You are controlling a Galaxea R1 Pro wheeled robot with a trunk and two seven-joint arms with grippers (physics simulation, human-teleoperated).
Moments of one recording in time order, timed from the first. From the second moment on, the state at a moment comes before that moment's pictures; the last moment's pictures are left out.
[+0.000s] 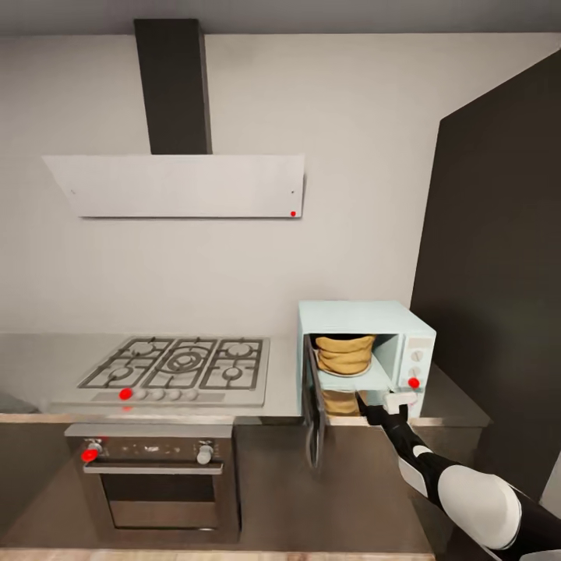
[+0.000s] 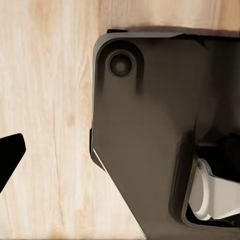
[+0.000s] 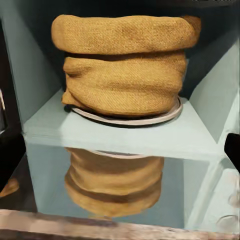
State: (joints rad) left arm 0.00 -0.01 0.06 -0.03 0.00 0.01 0.04; right arm -0.85 -0.11 -0.61 0.07 0.66 -0.65 0.08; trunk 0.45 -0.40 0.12
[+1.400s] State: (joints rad) left arm 0.00 -0.01 0.07 -0.72 0.00 0.01 0.04; right arm -0.13 -0.12 -0.60 0.07 0.65 -0.08 -0.04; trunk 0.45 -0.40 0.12
